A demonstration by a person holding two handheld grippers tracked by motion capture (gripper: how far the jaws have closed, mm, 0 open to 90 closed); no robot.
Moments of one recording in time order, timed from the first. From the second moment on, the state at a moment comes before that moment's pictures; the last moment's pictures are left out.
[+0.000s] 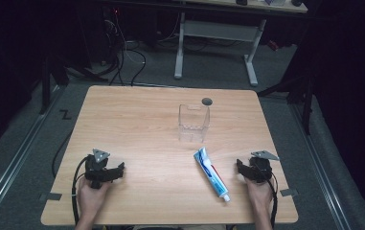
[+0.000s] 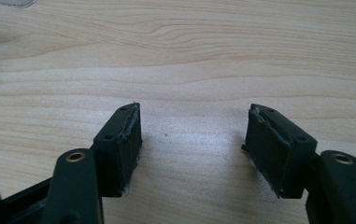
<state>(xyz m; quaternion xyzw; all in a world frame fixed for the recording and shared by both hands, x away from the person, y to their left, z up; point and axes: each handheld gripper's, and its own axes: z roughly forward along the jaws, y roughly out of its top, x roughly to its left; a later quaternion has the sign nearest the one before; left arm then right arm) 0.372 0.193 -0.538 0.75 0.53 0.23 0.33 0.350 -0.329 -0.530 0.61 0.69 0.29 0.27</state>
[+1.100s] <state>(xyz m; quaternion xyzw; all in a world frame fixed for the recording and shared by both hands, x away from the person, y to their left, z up) 0.372 0.193 -0.538 0.75 0.53 0.22 0.33 0.323 -0.318 -0.510 0.56 0.70 0.38 0.21</state>
